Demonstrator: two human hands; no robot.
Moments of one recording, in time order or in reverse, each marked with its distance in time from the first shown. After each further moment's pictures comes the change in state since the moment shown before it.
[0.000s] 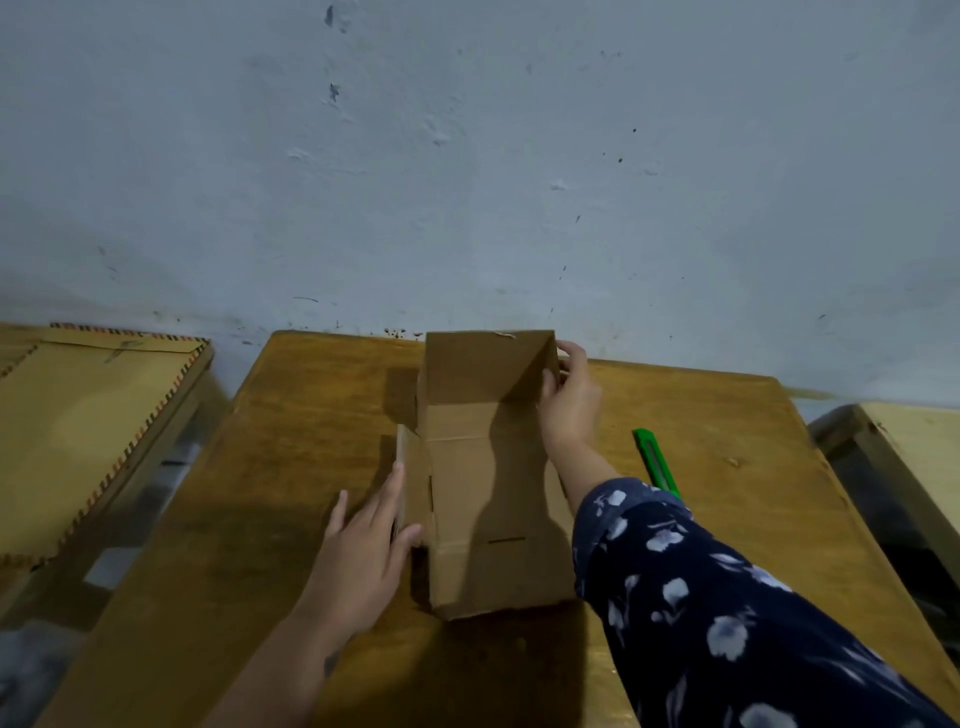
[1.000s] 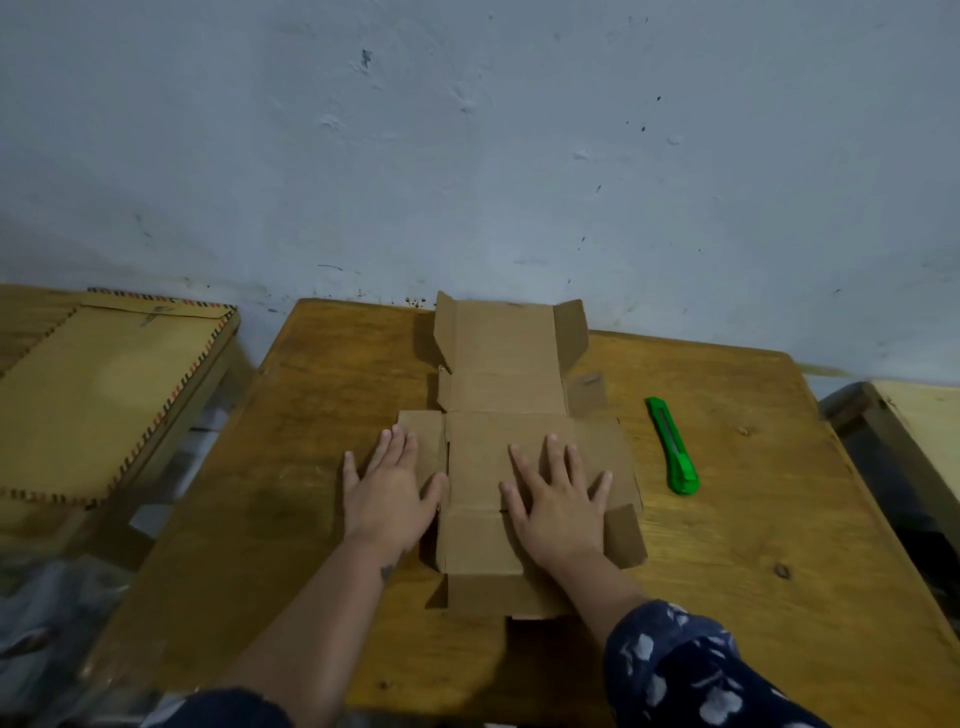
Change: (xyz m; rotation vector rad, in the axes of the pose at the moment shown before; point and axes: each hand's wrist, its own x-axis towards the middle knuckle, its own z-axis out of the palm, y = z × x) left_hand 0.008 0.014 0.000 0.185 0.003 -0.234; right_hand -0.144 0.039 -0.024 -0.863 -0.564 -0.132
